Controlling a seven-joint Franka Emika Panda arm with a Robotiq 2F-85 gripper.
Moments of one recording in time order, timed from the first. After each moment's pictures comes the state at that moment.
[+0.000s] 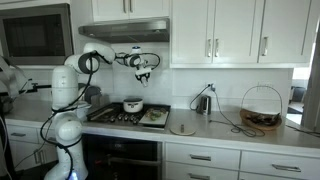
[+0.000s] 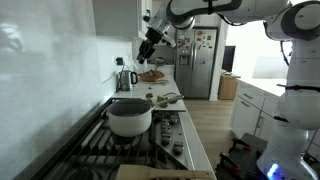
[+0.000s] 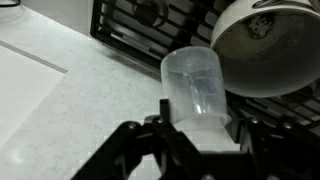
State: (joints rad) arm 0.18 0.07 0.26 -1.64 0.19 2.24 -0.90
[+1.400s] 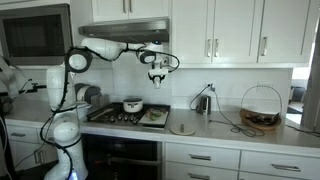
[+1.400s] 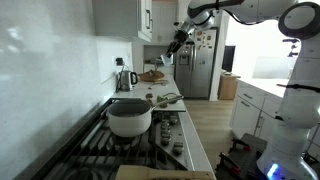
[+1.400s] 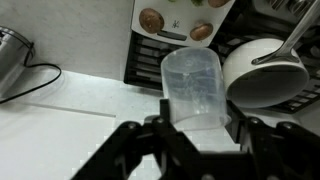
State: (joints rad) arm 0.02 -0.02 -0.03 -1.67 0.54 1.96 -1.22
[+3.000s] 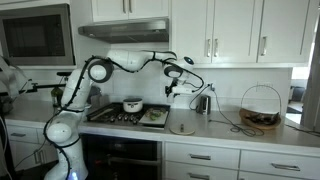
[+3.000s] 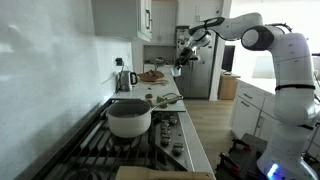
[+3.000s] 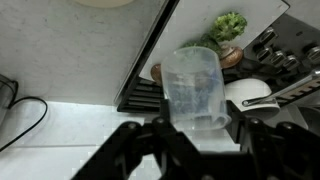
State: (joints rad) arm -0.23 0.37 -0.10 -1.37 0.73 1.61 -1.61
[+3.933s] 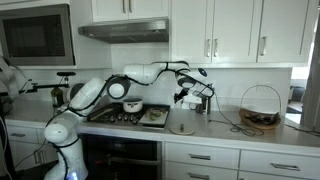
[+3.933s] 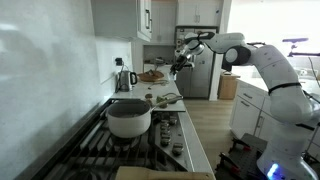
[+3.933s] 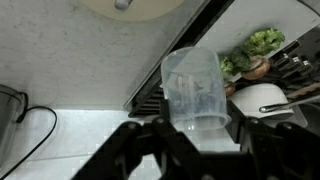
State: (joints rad) arm -0.35 0.72 0.02 -0.96 0.73 1.51 -1.58
